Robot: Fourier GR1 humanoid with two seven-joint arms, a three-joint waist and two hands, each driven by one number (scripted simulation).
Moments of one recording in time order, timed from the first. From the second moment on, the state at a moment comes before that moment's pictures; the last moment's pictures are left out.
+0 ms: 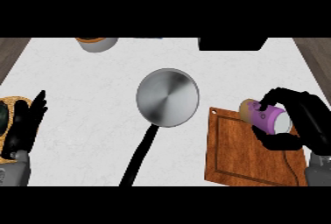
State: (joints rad) left arm -0.13 0.33 0.18 -1.32 -0.12 0.05 0.24; right arm -0.15 -0.30 -0.02 -1.79 0.87 0.16 -0.05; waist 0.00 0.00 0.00
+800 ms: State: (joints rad) left arm -0.16 0.32 0.18 -1.31 -0.14 0.03 0.25; right arm -0.63 -0.02 0.04 -1.26 0.87 0.00 0.15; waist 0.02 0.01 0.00
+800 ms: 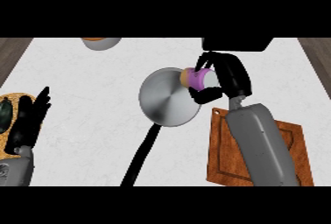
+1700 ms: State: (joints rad) left arm -0.22 0.29 0.14 -1.29 -0.16 0.02 0.23; right arm -0.94 0.00 0.15 -0.46 0.48 -0.36 -0.05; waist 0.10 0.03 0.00
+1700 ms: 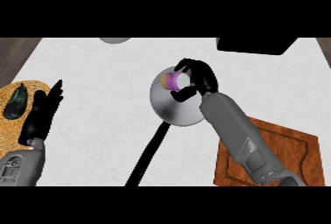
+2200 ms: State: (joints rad) left arm -0.25 0.27 0.11 -1.28 -0.18 0.01 0.23; right arm -0.97 0.00 0.17 -0.35 0.26 -0.39 -0.18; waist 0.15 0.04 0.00
